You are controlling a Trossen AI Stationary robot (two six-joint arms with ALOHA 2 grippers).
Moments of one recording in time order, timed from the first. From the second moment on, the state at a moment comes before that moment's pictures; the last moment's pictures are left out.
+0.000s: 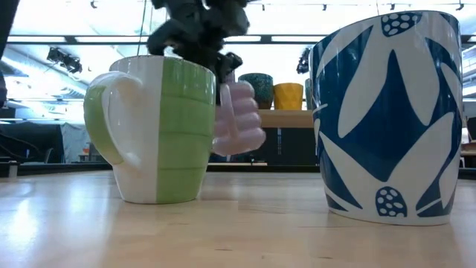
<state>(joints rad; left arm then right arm) 0.04 1.77 1.42 -0.77 0.05 0.51 0.30 1.22 1.62 -1.03 0.32 0.62</state>
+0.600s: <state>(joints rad) 0.07 1.88 1.49 -0.82 0.11 0.64 0.33 1.20 1.62 -1.14 0.32 0.74</state>
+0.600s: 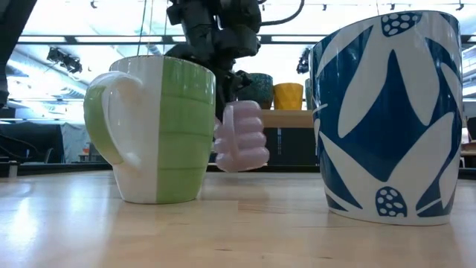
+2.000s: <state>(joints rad) -0.01 1.67 1.46 -0.77 0.07 -0.12 0.25 1.22 1.62 -1.13 0.29 0.46</state>
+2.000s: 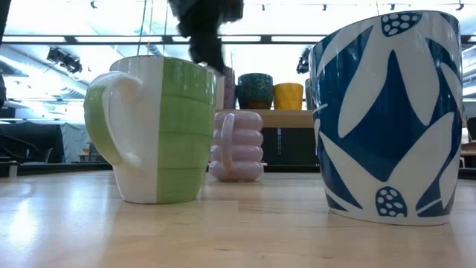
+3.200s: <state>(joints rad) -0.45 1.32 1.05 -0.18 -0.73 -0.70 0.12 1.61 1.62 -0.80 -0.07 0.04</state>
